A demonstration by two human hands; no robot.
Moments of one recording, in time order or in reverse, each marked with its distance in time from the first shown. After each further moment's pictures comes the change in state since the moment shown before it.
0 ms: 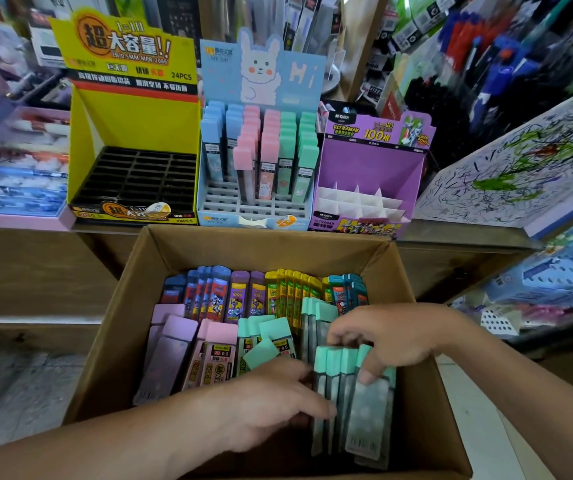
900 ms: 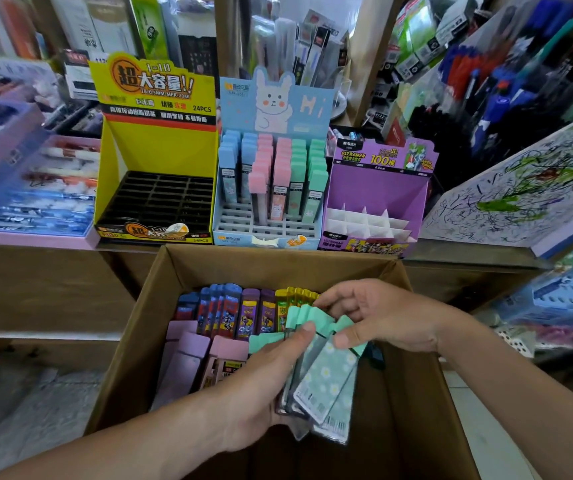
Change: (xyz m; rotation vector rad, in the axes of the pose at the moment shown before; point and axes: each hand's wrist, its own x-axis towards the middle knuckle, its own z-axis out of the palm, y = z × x) left_hand -0.021 0.022 -0.021 -0.299 0.040 0.098; right_hand 0.002 -0.017 -0.018 0.781 0.232 -0.139
